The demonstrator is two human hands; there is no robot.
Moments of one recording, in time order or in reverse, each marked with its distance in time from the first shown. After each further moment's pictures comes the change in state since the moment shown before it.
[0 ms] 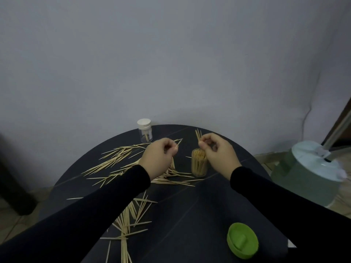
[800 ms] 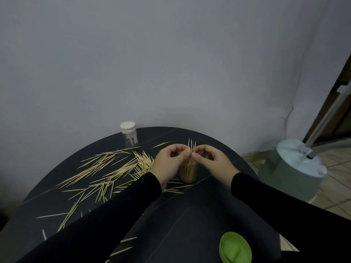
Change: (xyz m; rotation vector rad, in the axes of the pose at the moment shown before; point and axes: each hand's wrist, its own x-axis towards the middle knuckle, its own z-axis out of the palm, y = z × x) left_hand 0.020 0.008 0.057 -0.614 -0.106 -0.139; right_hand 0.005 0.038 -0.010 0.132 -0.138 0.066
